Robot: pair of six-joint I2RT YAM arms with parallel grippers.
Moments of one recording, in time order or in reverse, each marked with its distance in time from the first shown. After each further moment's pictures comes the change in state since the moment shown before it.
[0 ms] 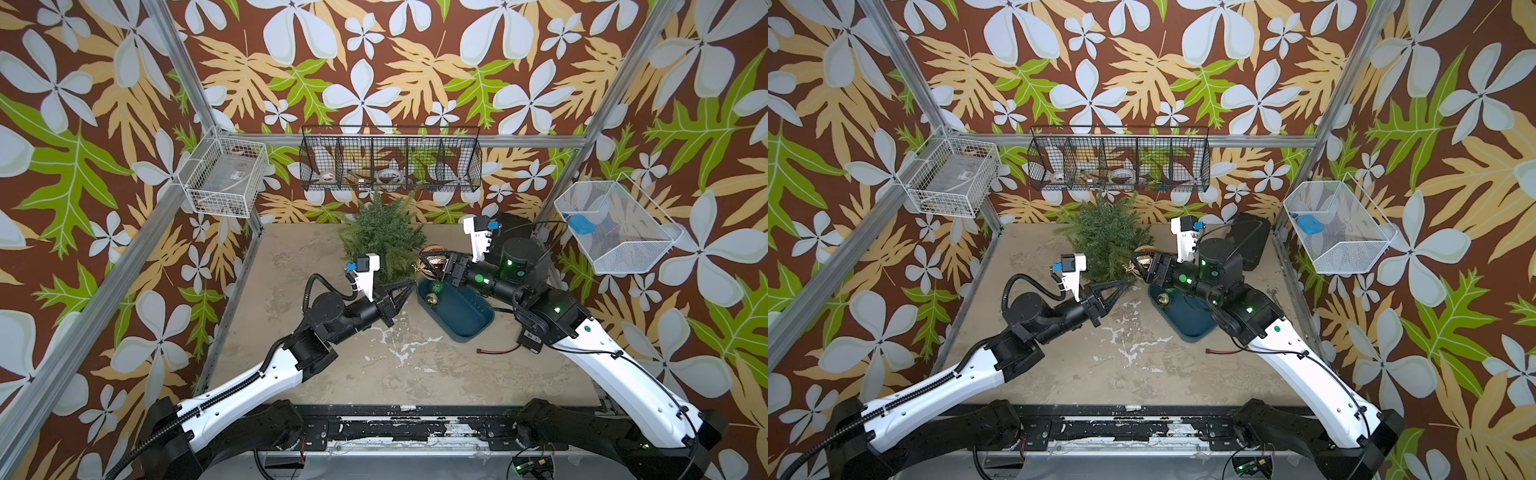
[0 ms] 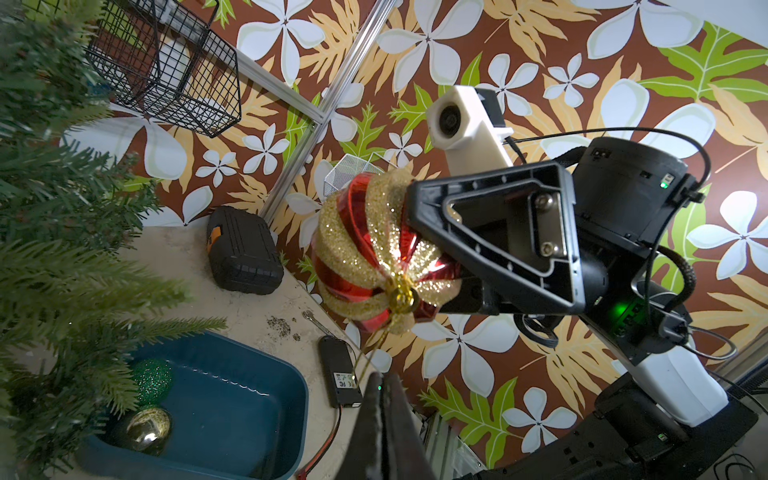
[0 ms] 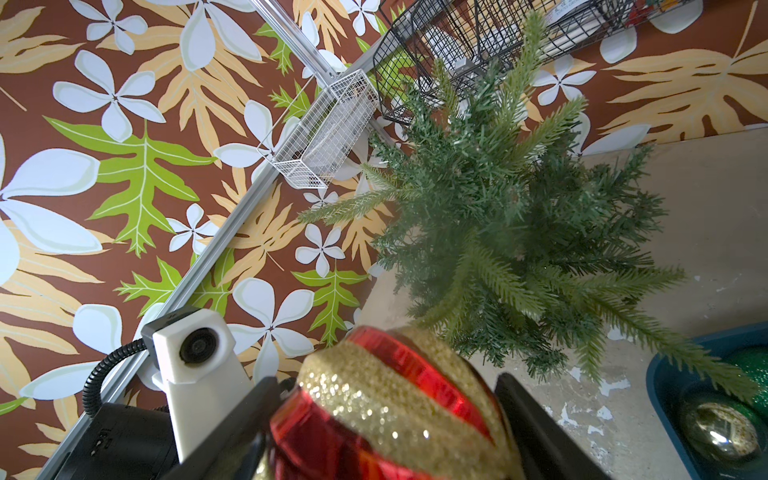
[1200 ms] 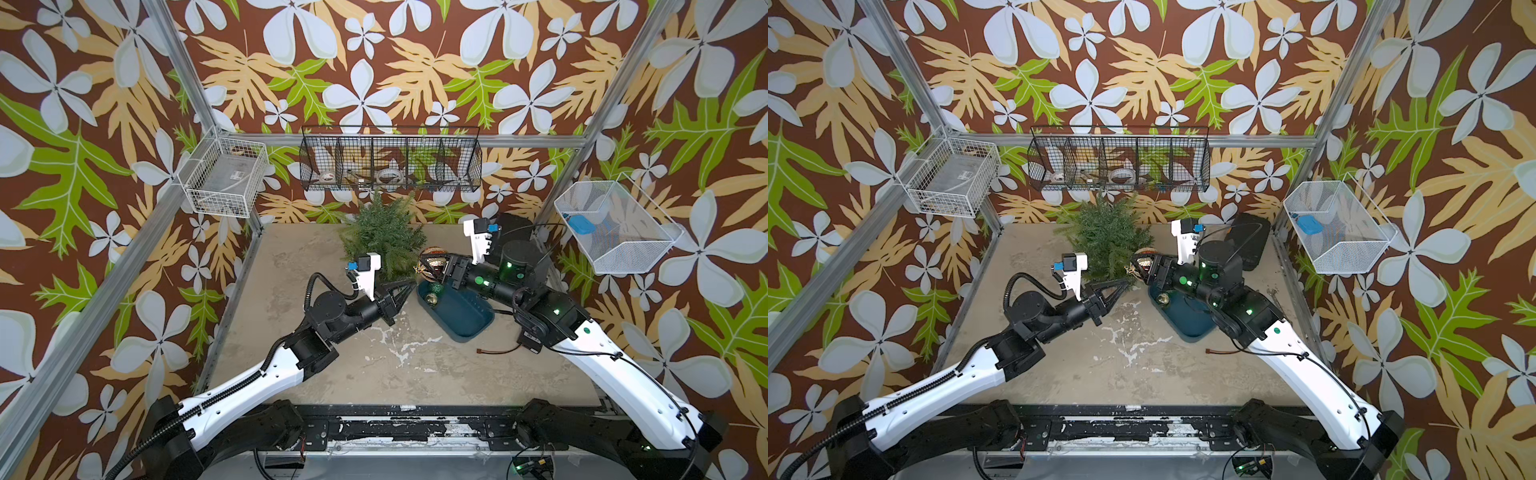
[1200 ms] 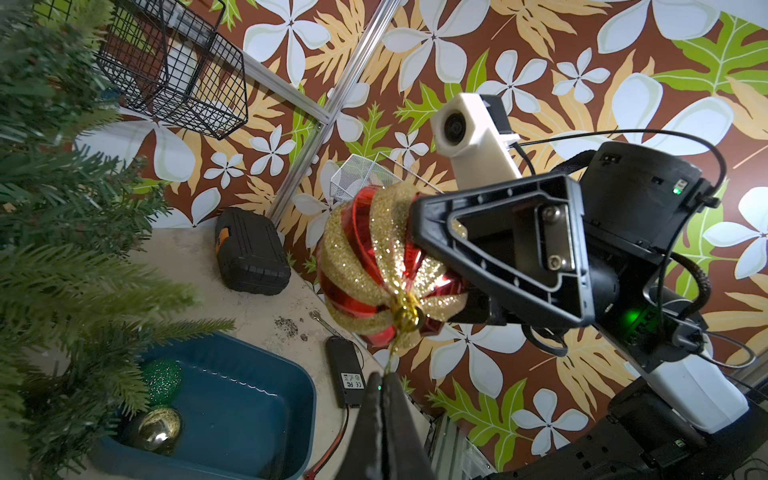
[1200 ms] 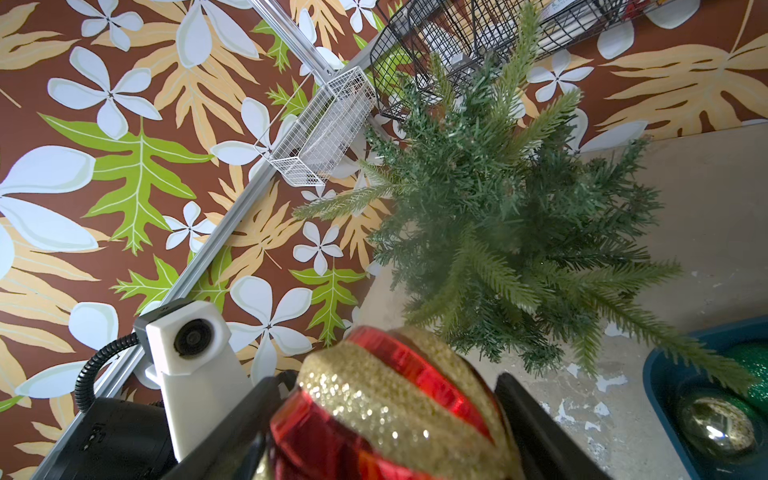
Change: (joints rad) left arm 0.000 0.008 0.010 -0.019 -0.016 0.014; right arm 0.000 -0.010 -0.028 0.010 0.001 0.000
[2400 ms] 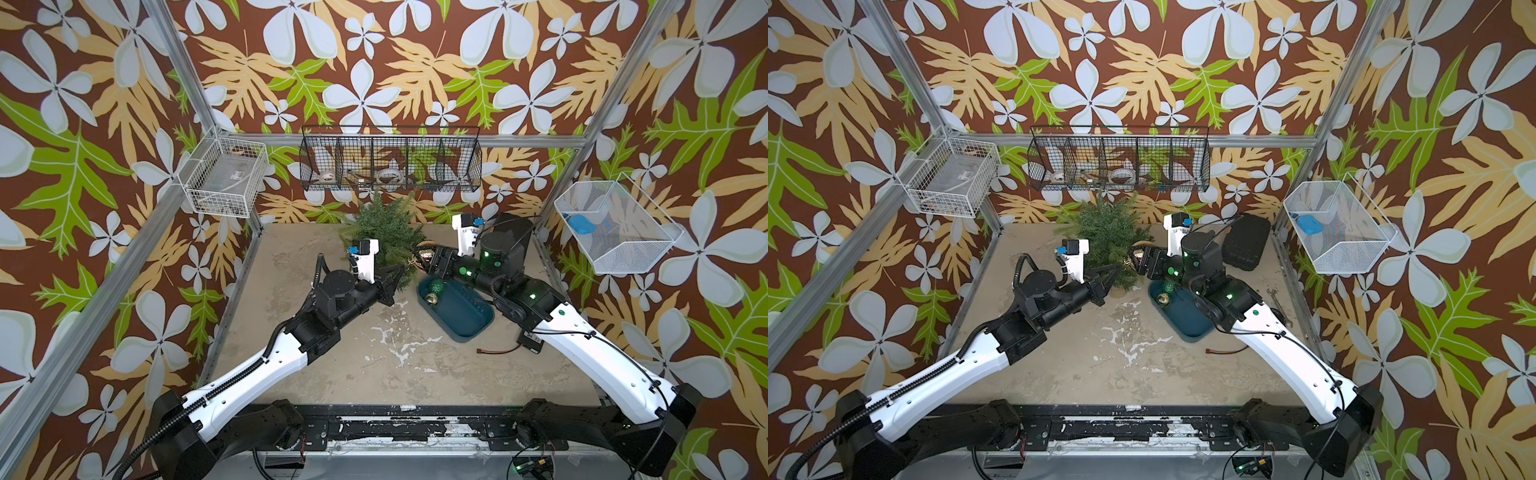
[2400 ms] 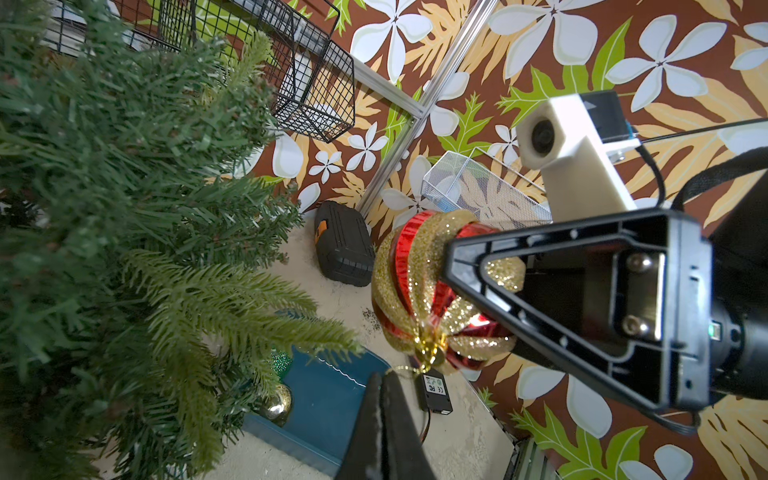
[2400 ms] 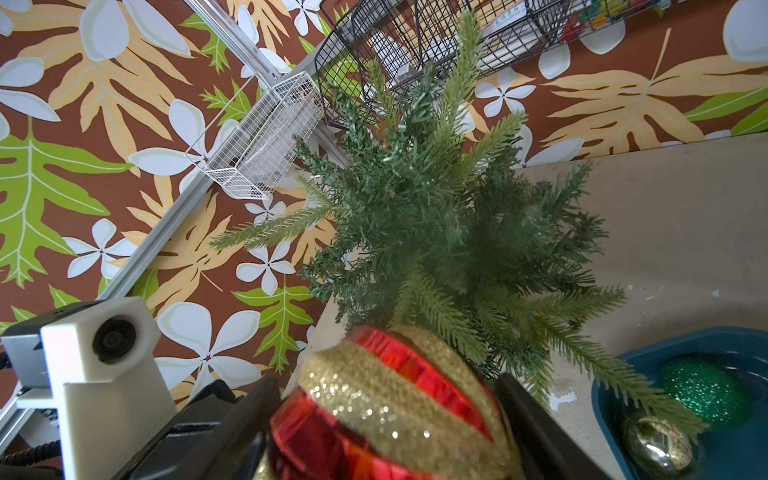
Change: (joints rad) left arm 0.088 0.088 0.158 -0.254 -0.118 0.082; right arm 0.000 0.135 0.051 0.019 0.130 -0.054
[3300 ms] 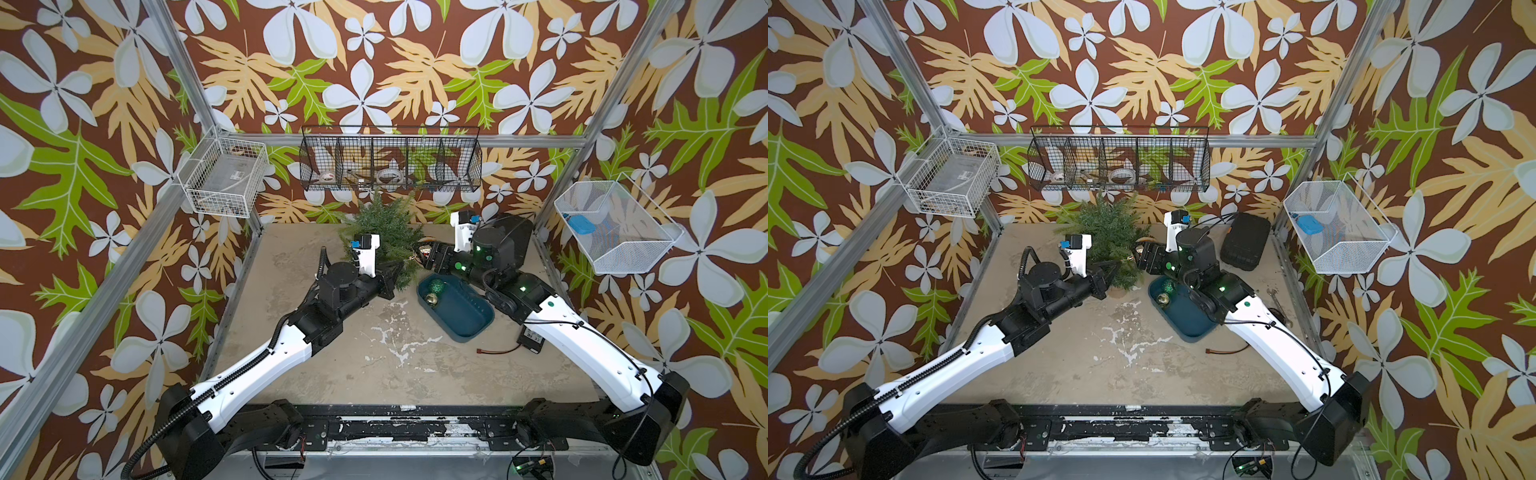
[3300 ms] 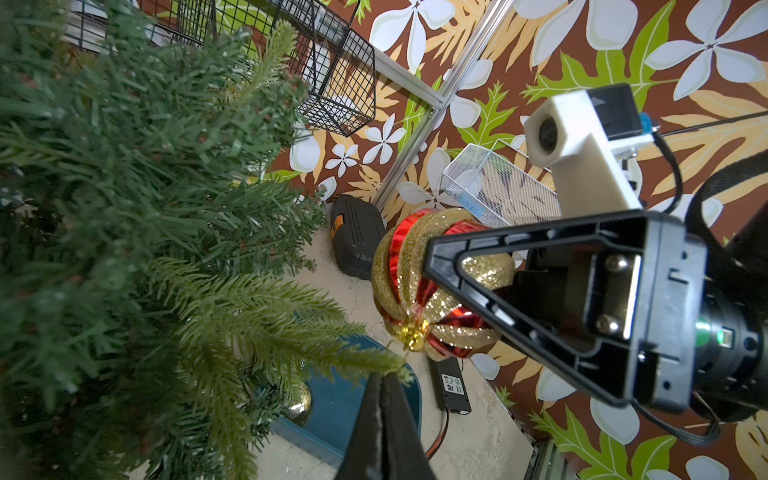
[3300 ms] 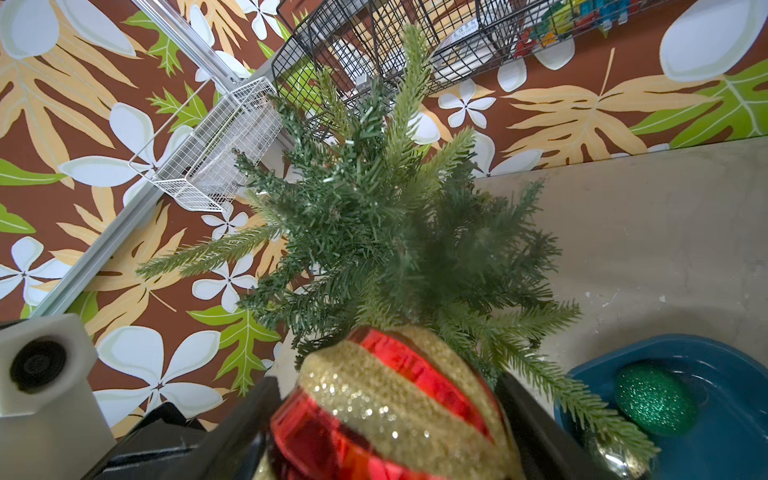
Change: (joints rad) left arm 0.036 0.052 0.039 -0.033 0.019 0.019; right arm -0.025 0.062 0.012 0.008 0.047 -0.027
